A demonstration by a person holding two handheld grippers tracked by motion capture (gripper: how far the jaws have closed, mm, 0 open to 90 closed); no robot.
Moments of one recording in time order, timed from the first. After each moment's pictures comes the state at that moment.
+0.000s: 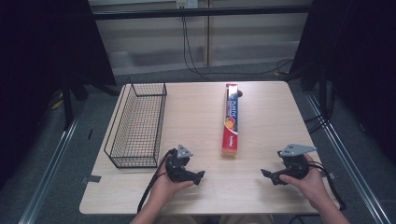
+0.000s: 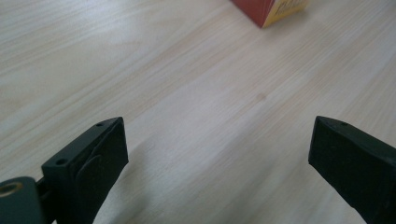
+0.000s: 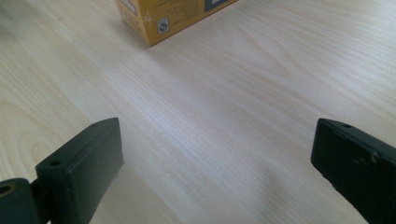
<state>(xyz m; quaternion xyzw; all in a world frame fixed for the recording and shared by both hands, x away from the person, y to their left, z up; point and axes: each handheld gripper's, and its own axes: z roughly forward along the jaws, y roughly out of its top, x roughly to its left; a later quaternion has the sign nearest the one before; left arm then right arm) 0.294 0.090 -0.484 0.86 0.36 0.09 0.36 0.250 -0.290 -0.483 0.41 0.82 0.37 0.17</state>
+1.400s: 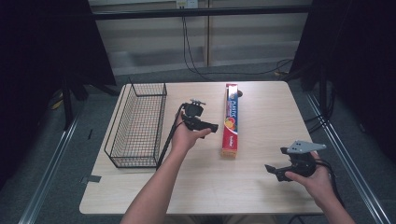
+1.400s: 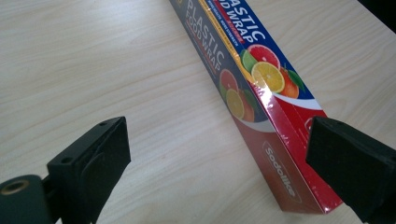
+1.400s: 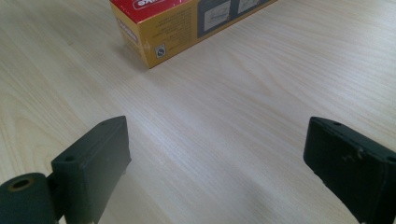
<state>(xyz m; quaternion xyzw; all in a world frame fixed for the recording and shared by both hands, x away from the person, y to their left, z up) 0.411 0.029 -0.419 0.82 0.44 0.07 0.36 0.248 -0.301 -0.467 0.41 0.81 0.39 0.18</state>
